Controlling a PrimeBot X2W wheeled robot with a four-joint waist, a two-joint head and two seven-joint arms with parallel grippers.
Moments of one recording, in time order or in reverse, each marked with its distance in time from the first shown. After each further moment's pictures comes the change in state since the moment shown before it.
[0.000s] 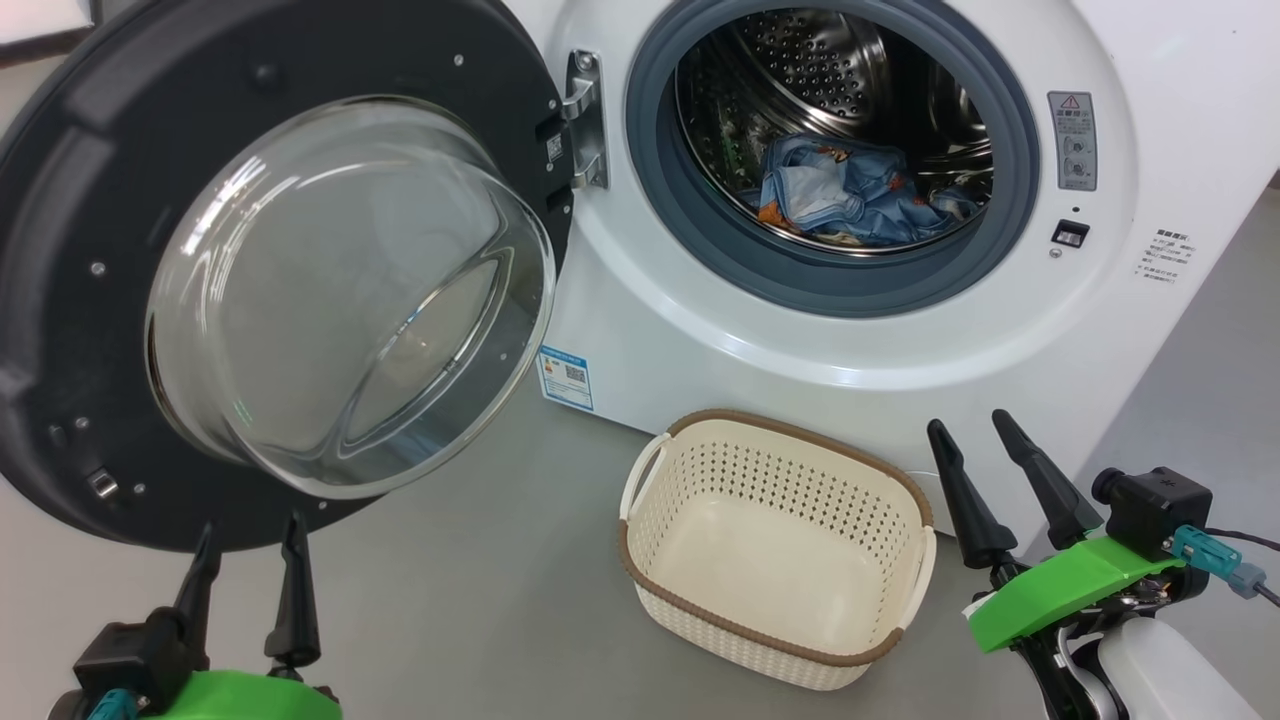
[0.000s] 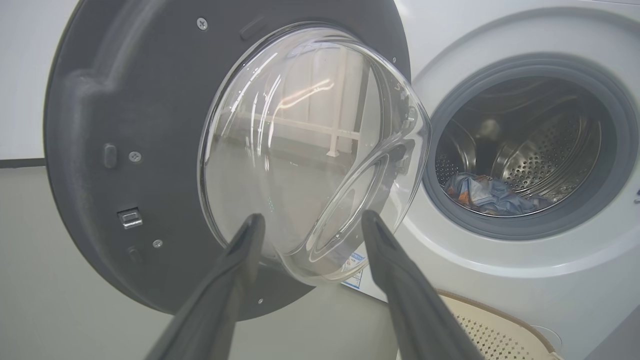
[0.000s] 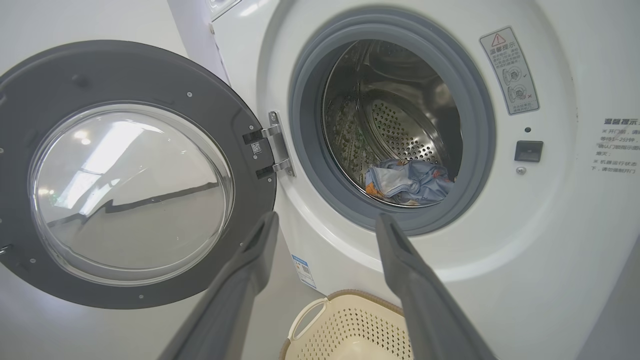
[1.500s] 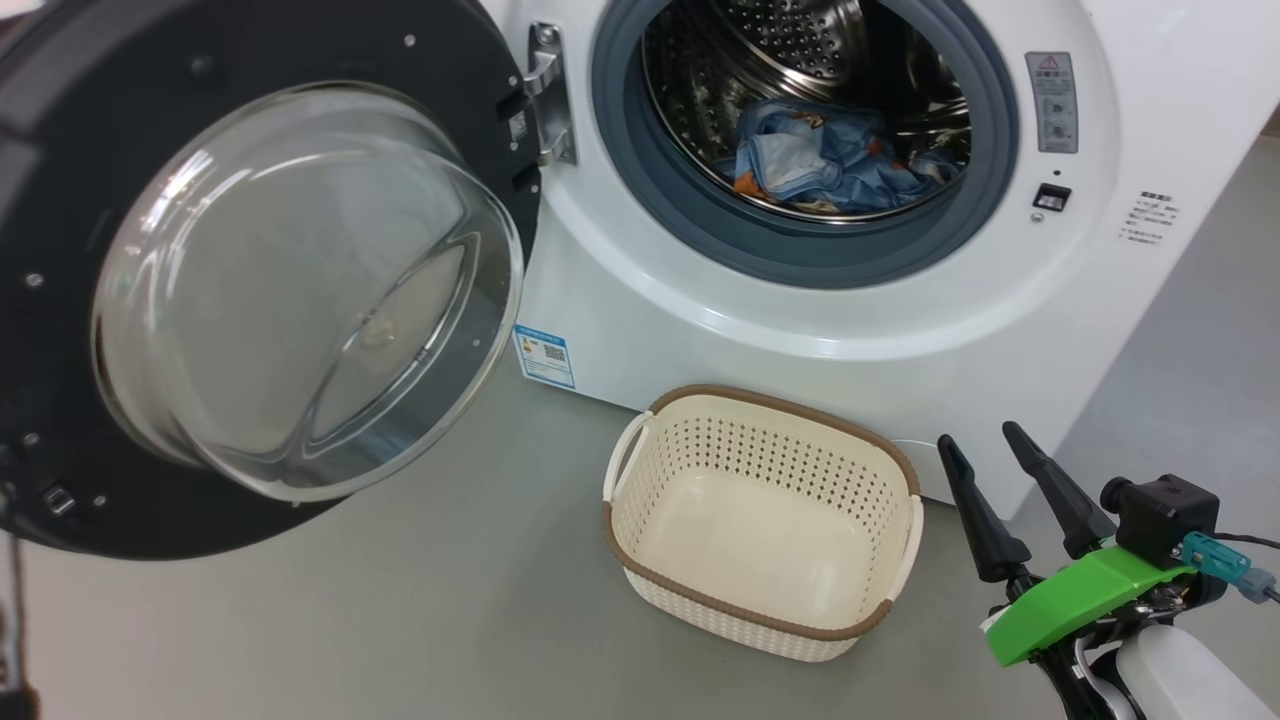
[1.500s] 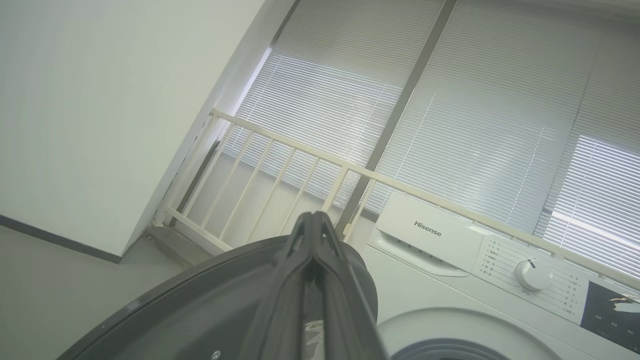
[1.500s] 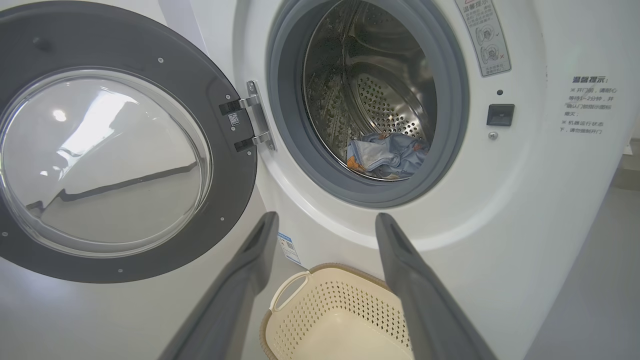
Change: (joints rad) left arm -0.271 0.131 0.263 -0.233 -0.495 -0.104 0.087; right arm 0.008 -0.053 0.032 0.002 0.006 0.000 0.000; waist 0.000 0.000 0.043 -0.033
